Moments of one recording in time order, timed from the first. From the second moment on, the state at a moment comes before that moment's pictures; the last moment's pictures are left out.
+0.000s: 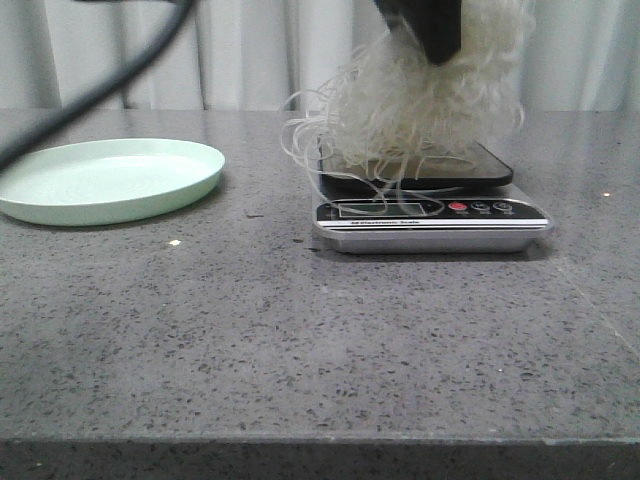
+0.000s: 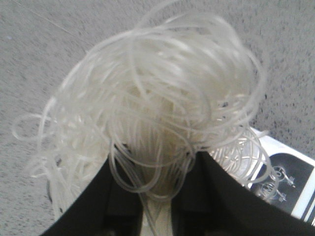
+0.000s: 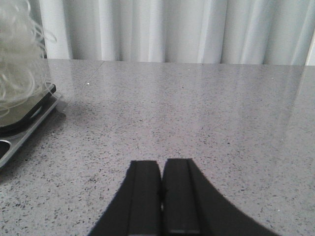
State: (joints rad) left arm -0.81 1.96 -1.94 0.04 0.92 0.23; right arm -0.06 -0.01 0.03 0.19 0.08 -0.15
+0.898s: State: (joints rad) left arm -0.81 1.99 -2.05 0.03 1.13 0.22; right arm -0.06 -0.01 0.03 0.19 0.08 -0.15
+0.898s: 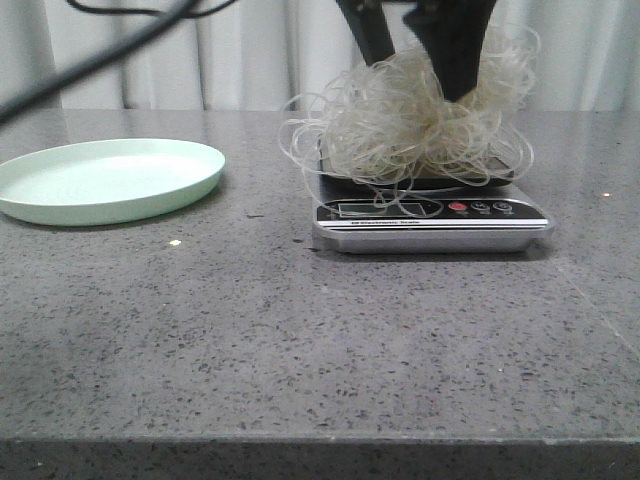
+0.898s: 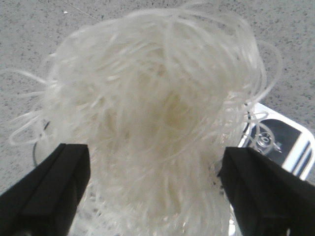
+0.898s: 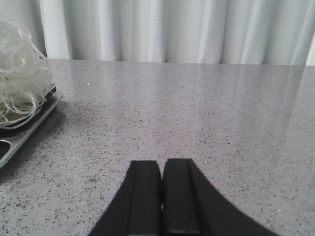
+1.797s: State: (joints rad) left arm -0.37 1.10 -1.41 0.04 0.91 0.09; right arm -0.06 -0.01 0.03 0.19 0.08 -0.15
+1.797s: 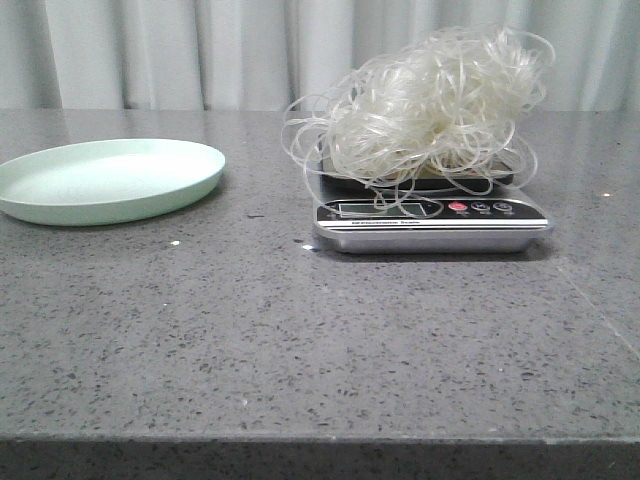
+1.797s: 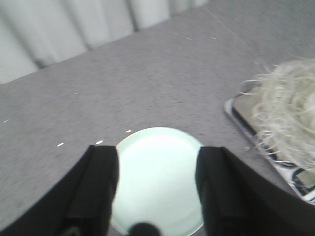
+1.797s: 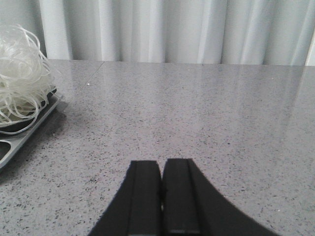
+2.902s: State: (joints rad) left arm -0.15 0.40 -0.54 0.04 0.46 0.00; right arm -0.05 0.37 -0.52 0.35 0.25 -0.15
